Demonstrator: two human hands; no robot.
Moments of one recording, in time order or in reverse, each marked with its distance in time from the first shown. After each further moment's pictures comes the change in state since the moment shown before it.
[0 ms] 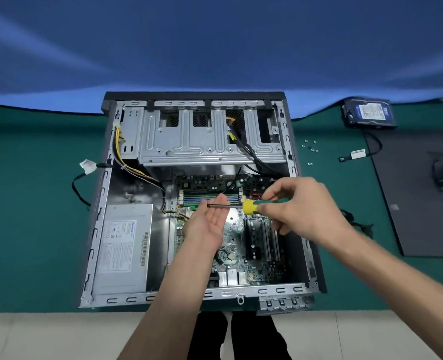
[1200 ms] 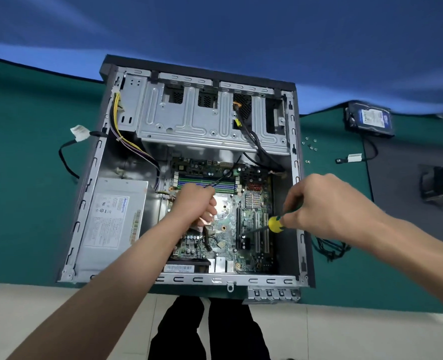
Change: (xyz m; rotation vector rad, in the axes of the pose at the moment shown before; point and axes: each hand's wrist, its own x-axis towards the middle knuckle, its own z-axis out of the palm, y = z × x) left_hand 0.018 0.023 -0.013 1.331 -0.027 0.228; right_hand -0.010 -0.021 -0.029 -0.818 -0.182 -0.019
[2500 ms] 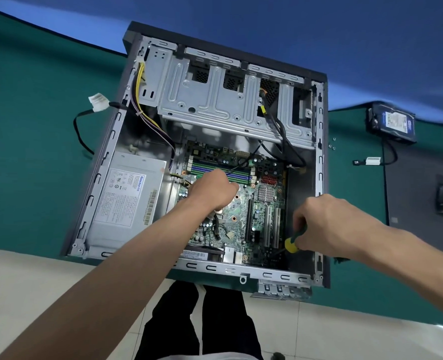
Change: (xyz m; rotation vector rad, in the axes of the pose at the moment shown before) left_hand 0.008 0.003 0.006 0.515 0.004 0.185; right_hand 0.009 -0.007 0.032 -0.328 -0.252 -0.058
